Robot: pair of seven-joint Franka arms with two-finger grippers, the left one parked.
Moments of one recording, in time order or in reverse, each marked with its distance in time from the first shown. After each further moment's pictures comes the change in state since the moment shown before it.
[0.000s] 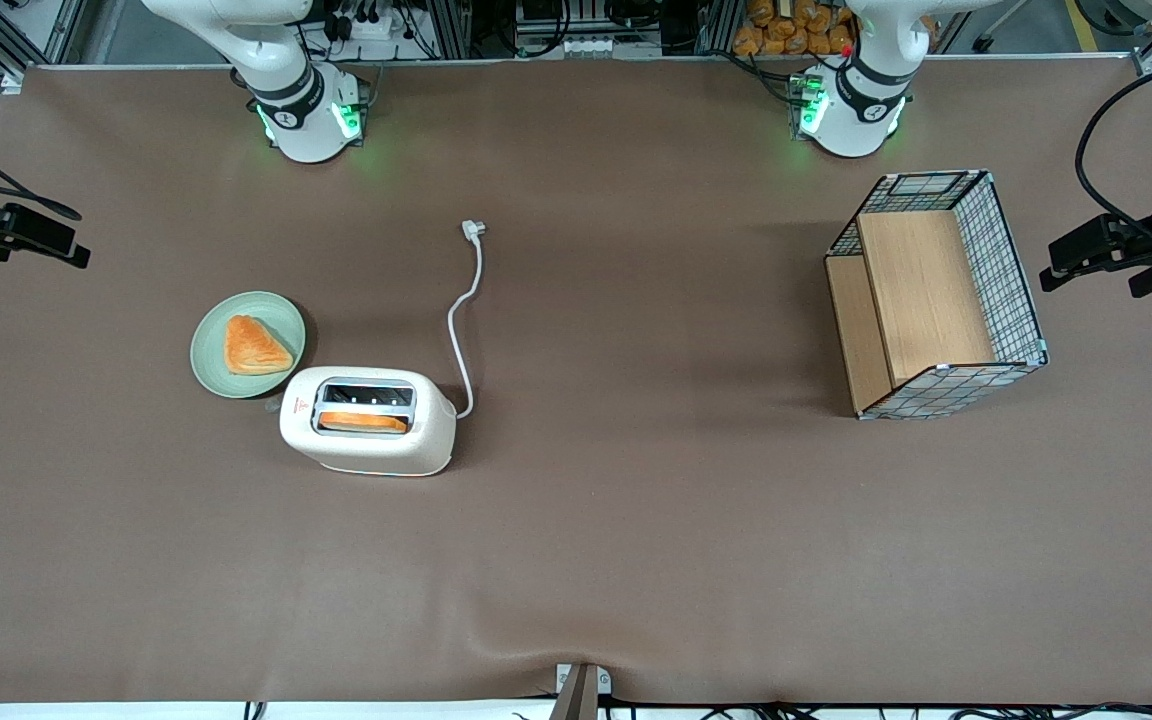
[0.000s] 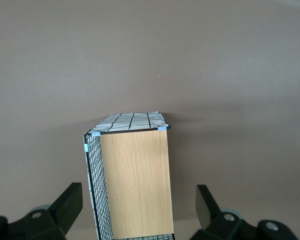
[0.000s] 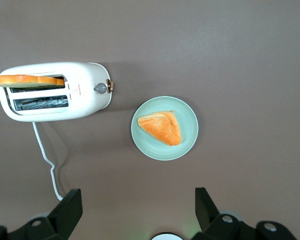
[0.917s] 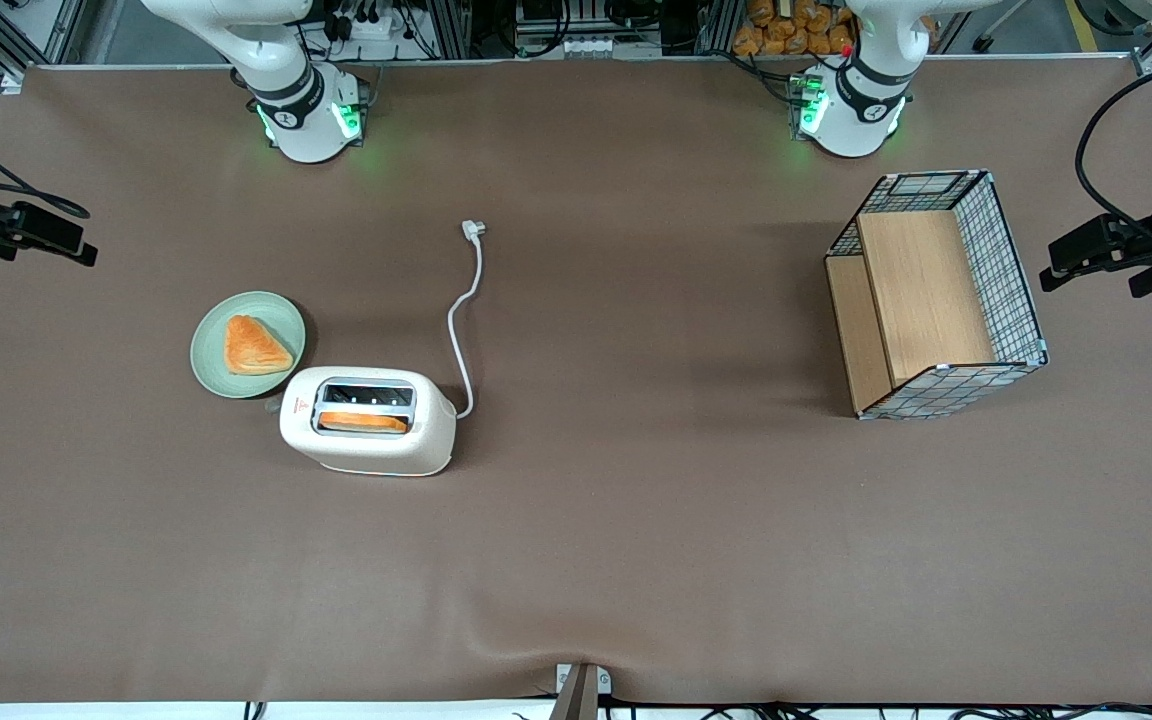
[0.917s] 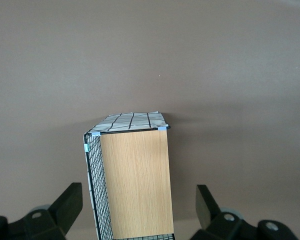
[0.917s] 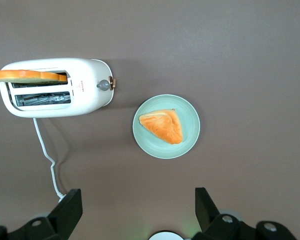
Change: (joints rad) arm 0.017 0.002 0.002 0.000 -0.004 -0.008 -0.001
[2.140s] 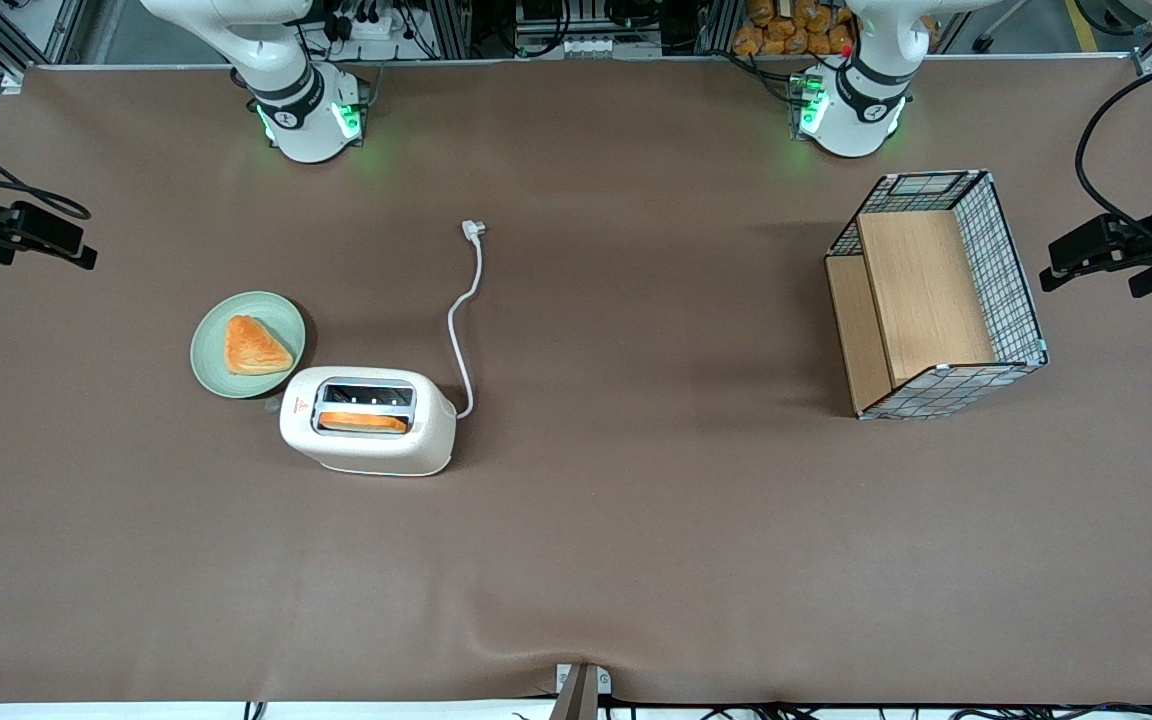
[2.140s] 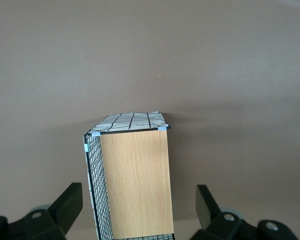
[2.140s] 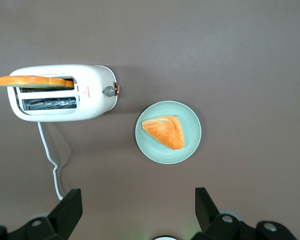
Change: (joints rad) arm 0.018 0.012 -0.004 0.037 -0.002 0.001 0.001
